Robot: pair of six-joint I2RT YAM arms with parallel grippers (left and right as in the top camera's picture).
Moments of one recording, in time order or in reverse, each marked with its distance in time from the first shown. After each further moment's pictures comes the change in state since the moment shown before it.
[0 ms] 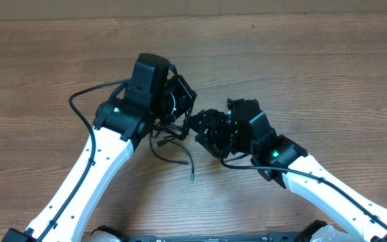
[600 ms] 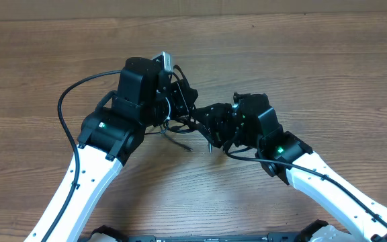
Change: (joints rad) left arm -0.006 -0.115 0.000 -0.002 0.048 0.279; right arm -0.060 0.000 0.000 0.081 -0.037 0.100
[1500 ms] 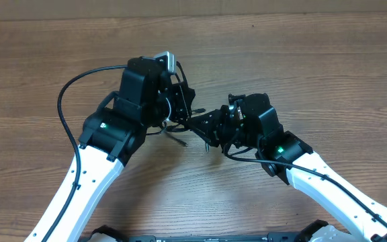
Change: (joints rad) left arm -0.020 0.000 0.000 -0.010 -0.065 0.157; right arm -0.001 0.000 0.000 0.013 -0.110 0.008
